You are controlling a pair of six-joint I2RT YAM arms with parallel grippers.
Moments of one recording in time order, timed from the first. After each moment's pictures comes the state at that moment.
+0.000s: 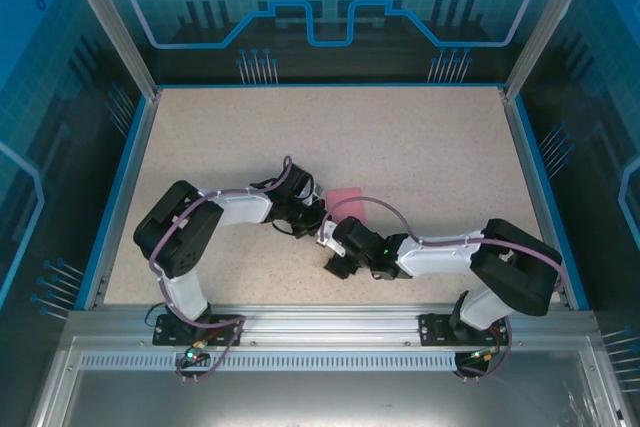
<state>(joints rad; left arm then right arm) -0.57 1.79 0.90 -0.15 0.60 -0.92 1.02 1.52 0.61 0.00 0.18 -0.12</state>
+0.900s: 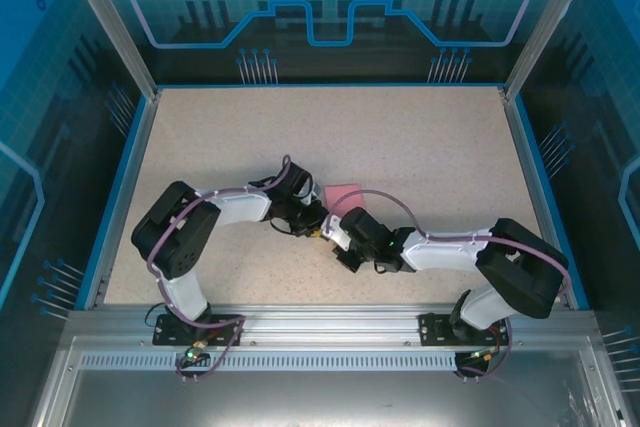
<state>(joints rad) -0.55 1.76 0.91 -0.22 0.60 -0.88 0.92 1.49 0.60 -0.03 0.00 -0.11</state>
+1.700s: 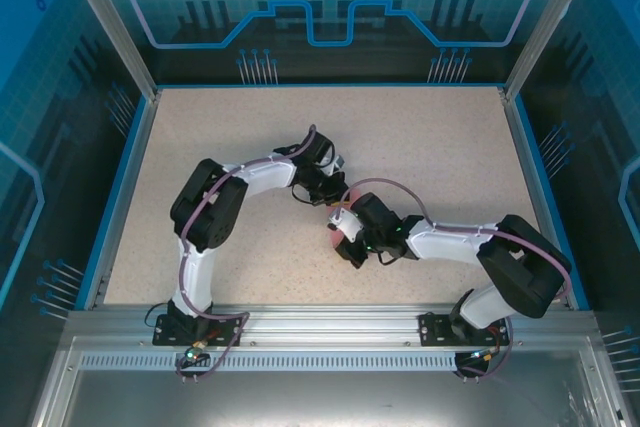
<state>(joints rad) -0.55 2.08 1.38 -0.43 0.61 -0.69 0.79 1.49 0.63 -0.10 -0.30 -0.05</state>
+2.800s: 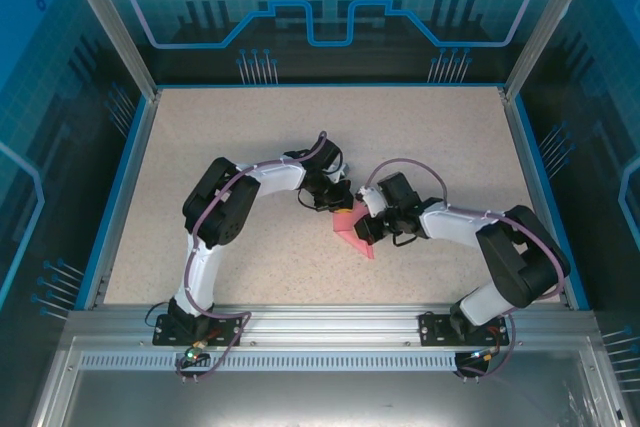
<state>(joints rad) -0.58 2.15 1.42 -0.45 0.58 -0.66 0.52 1.54 0.67 -0.17 -0.43 0.13</state>
